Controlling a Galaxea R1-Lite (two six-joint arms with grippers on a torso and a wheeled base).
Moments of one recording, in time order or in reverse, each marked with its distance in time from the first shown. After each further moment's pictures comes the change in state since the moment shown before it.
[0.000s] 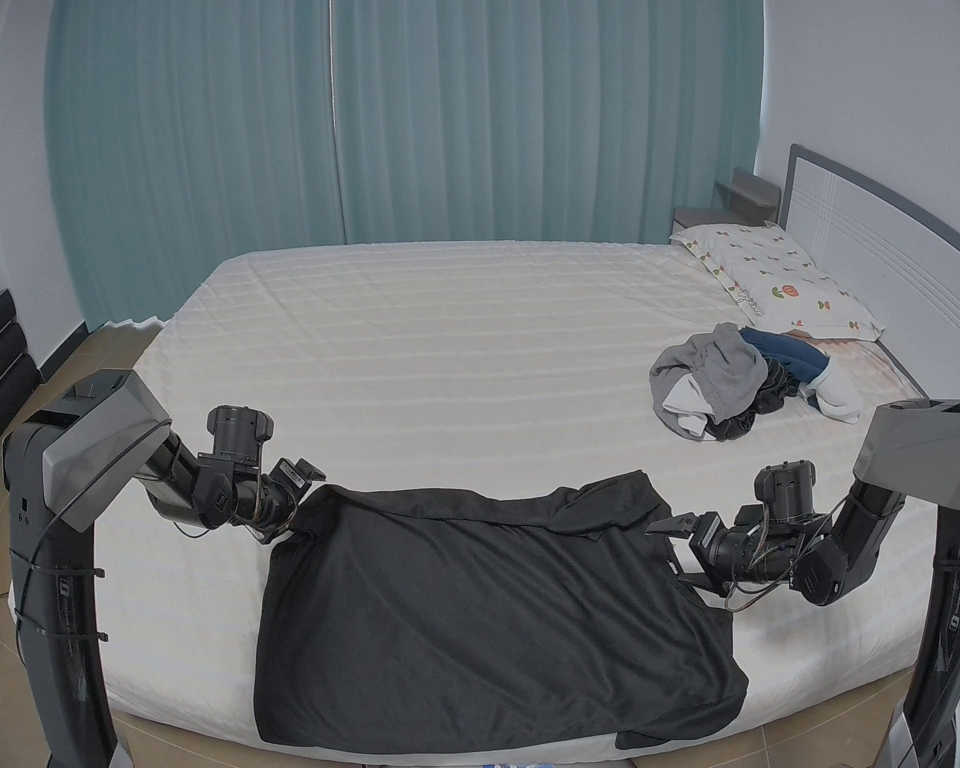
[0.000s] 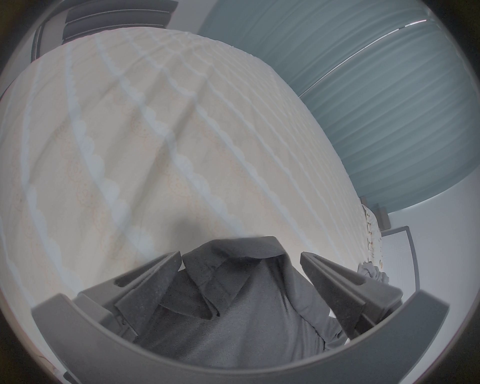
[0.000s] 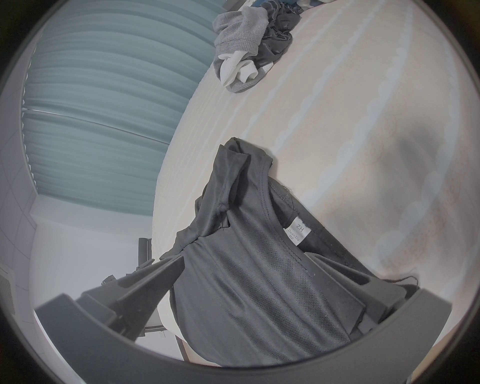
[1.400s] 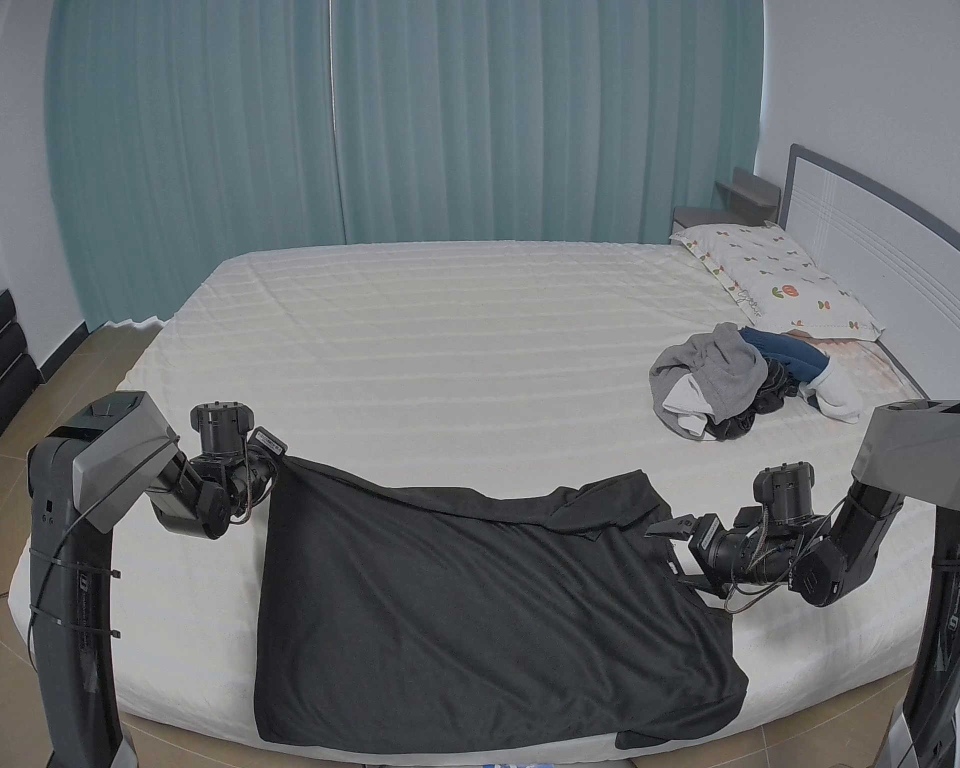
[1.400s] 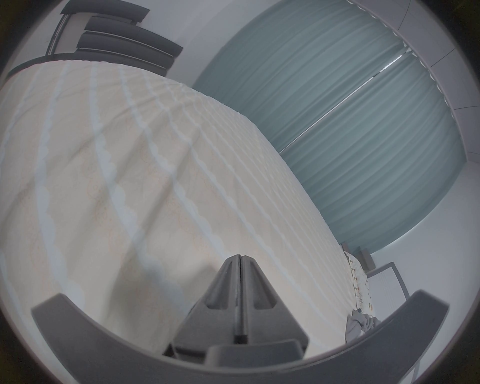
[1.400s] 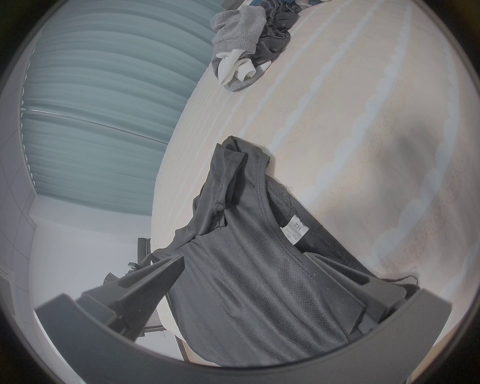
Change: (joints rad) left arm 0.064 0.129 -0.069 -0.392 0.159 0.003; right arm 0.001 0.007 0.001 0.000 -0.002 0.000
